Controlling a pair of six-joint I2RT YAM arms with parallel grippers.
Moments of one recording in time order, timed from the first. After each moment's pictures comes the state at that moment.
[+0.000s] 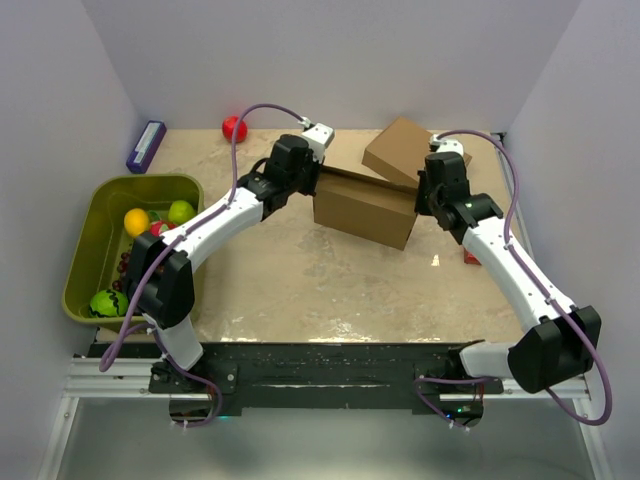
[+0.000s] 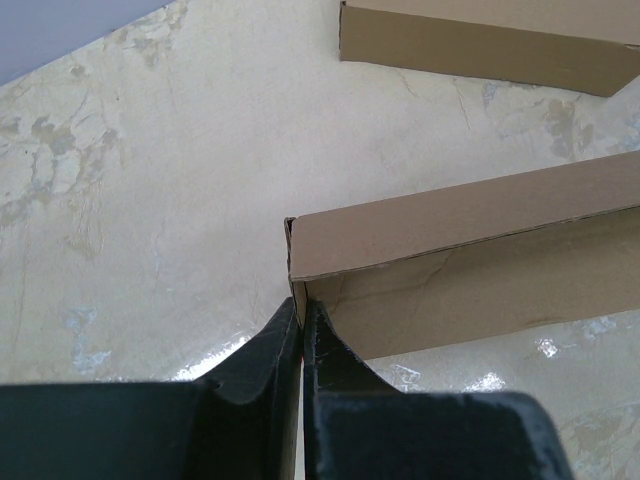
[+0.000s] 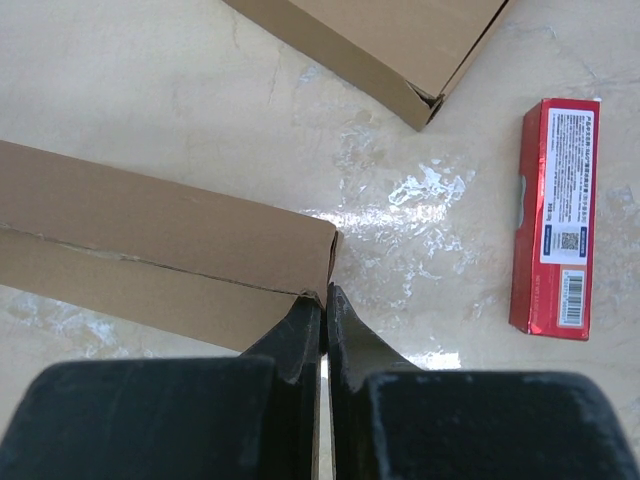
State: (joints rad) left arm -0.59 1.75 1.46 -0.22 -0.08 -0.02; right arm 0.33 1.32 1.21 -0.59 0.33 0.30
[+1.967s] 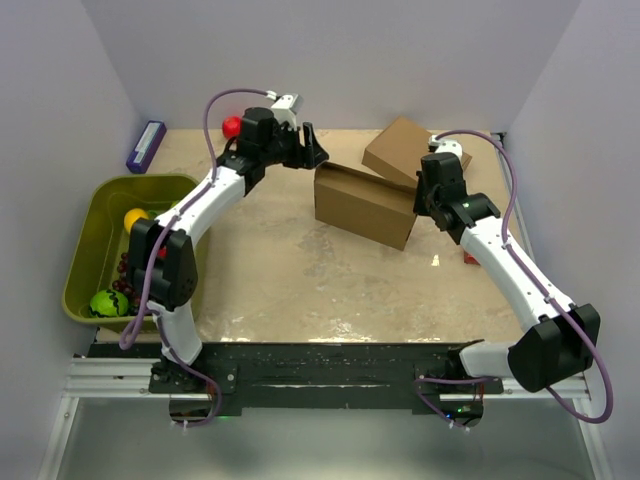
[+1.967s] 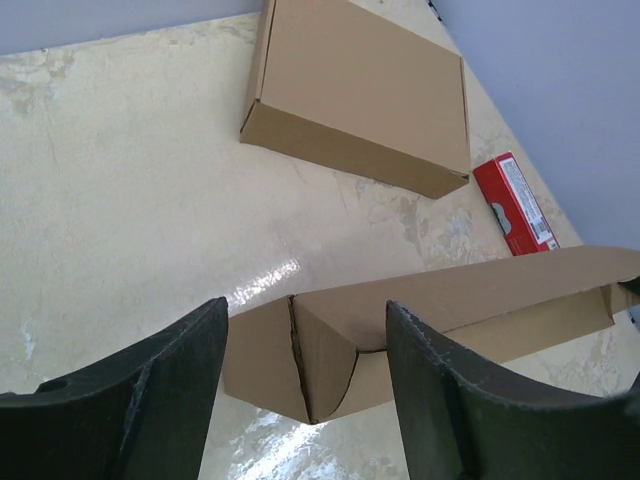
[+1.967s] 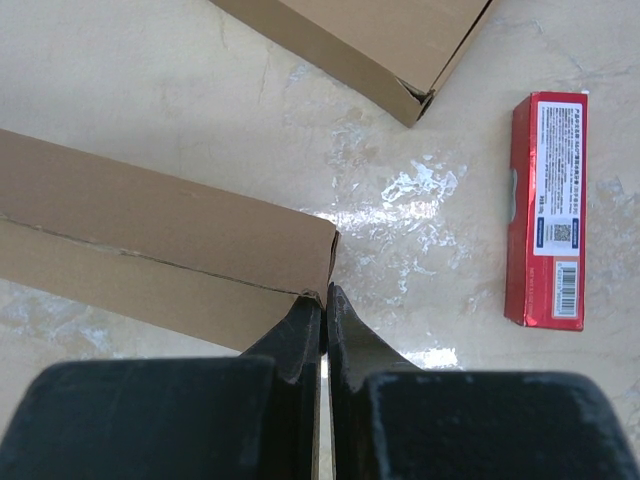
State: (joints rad) left arm -0.39 1.85 1.58 -0.11 0.38 -0.32; right arm 0.35 1.32 1.21 -0.60 0.37 0.32
